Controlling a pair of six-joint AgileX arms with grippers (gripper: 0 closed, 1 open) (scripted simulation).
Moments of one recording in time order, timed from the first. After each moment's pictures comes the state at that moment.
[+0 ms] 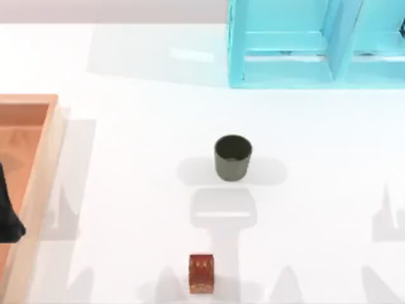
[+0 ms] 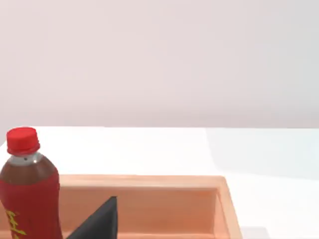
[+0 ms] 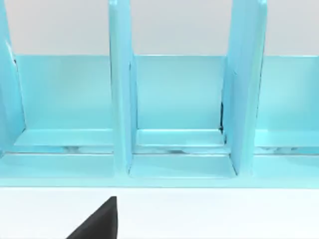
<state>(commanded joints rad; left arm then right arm) 0.00 0.00 0.00 0.00 0.00 0.00 0.00 0.00 0.00 0.00 0.00 0.00</state>
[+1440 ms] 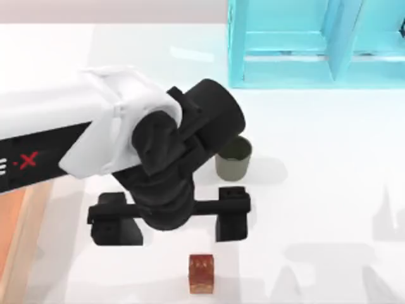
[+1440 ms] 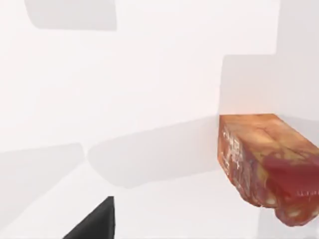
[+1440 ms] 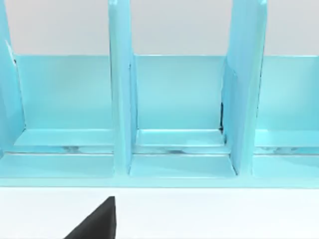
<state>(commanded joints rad) -0.86 1.64 1.19 -1.01 0.00 -0.84 0.00 0.00 0.00 0.00 0.00 0.00</state>
